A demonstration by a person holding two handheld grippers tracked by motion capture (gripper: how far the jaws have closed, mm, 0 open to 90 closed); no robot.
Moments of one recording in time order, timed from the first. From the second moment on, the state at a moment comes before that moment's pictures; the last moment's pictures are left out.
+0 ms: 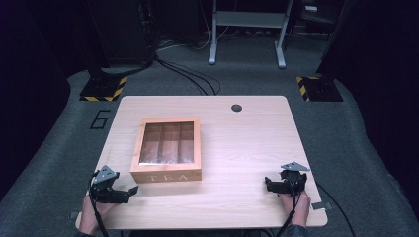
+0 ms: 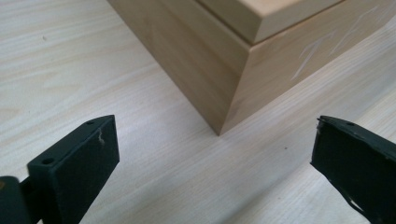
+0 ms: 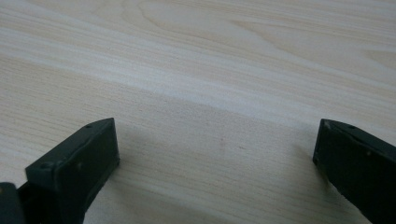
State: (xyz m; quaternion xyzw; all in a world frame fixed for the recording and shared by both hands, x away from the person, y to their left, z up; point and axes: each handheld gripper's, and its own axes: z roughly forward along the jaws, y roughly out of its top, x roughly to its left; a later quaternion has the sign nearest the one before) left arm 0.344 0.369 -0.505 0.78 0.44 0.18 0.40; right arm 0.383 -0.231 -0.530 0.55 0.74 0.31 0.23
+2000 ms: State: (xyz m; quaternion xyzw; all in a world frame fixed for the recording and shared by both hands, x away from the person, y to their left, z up) left arm 0.336 0.369 -0.483 0.76 0.43 0.19 0.44; right arm 0.383 -0.231 -0.530 0.55 0.74 0.31 0.23
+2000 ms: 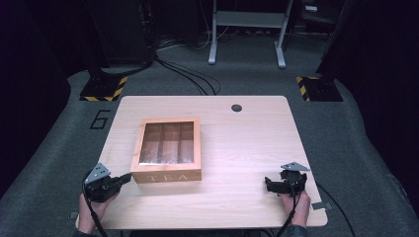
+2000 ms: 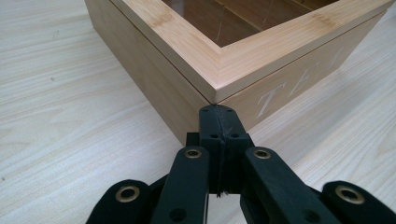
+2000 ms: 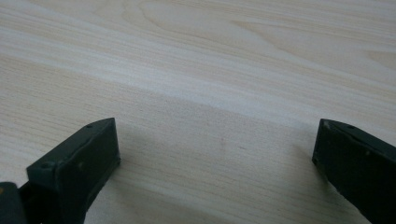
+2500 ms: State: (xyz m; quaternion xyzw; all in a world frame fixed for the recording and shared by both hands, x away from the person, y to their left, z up) left arm 0.335 0.373 -0.490 0.76 0.42 0.19 0.47; right arm 0.383 -0.231 -0.530 0.55 0.74 0.31 0.23
